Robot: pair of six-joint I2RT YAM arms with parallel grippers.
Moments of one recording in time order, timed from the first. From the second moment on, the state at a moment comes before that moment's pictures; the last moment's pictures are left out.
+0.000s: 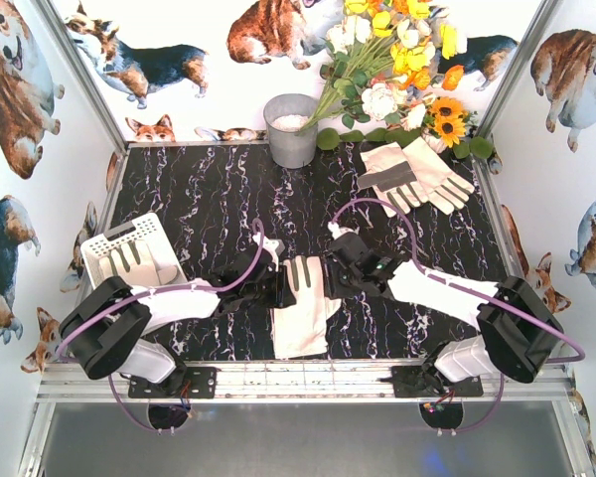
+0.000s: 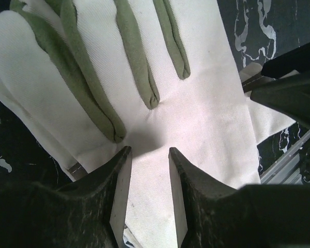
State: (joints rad) left arm -0.77 1.43 0.54 0.11 0.16 -0.68; right arm 0.78 1.37 0.76 -0.34 0.02 0.50
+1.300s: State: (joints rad) left arm -0.63 1.36 0.43 0.16 0.19 -0.83; right arm 0.75 1.34 0.72 -0.34 -0.07 0.60
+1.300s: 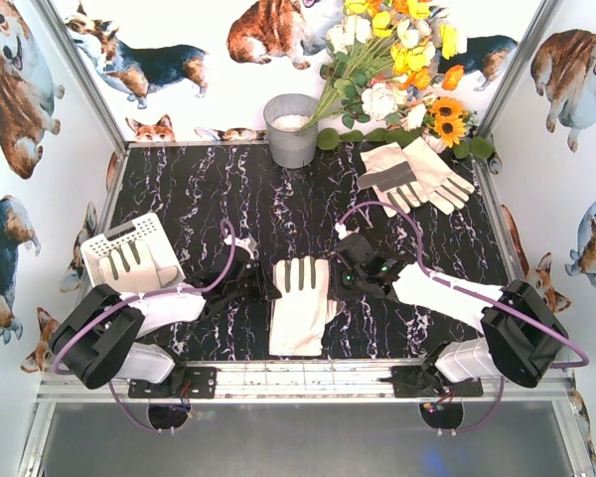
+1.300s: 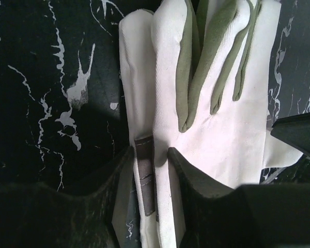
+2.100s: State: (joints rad) left arm -0.63 1.39 0.43 0.19 0.19 -0.83; right arm 0.67 1.30 0.70 -0.36 -0.12 0.64
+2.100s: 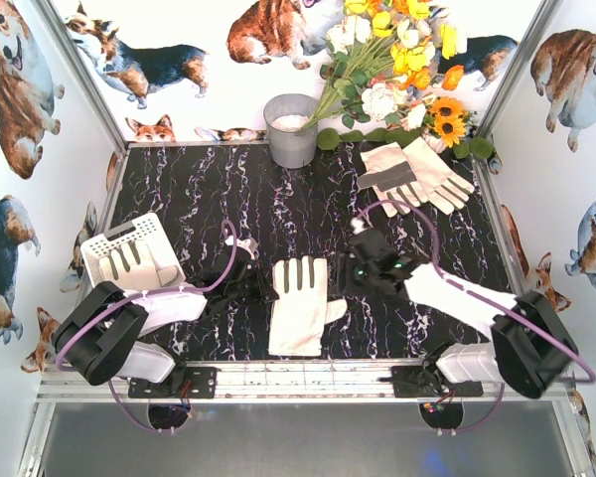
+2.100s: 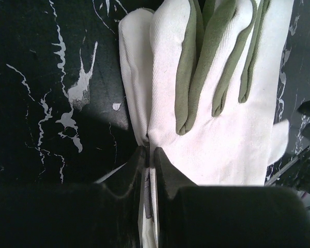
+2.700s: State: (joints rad) left arm -0.63 1.39 0.43 0.18 0.19 -0.83; right arm 0.45 1.34 0.50 -0.13 -0.50 0.85
